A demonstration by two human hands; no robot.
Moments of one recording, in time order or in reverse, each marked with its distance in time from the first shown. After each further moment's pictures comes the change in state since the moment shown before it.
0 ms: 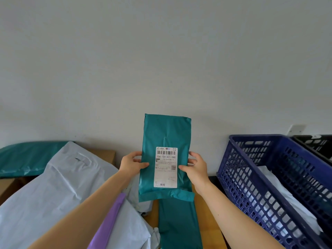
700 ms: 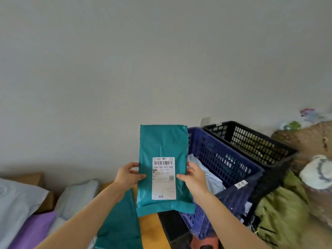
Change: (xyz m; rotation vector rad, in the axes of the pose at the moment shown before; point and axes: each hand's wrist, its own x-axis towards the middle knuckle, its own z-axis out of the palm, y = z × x) left_hand -0.145 0.049 0.187 -0.027 -0.412 0.012; right_hand -0.139 0.000 -0.235 0.085 0.287 -0.006
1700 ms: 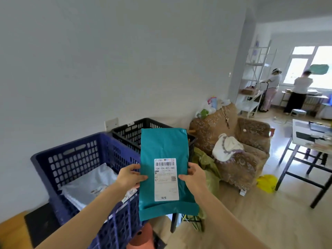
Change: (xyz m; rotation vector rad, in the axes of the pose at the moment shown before) left_hand 0.019 0.032 0.408 0.139 -0.424 0.020; right_hand 0.023 0.030 -0.380 -0.115 0.502 0.031
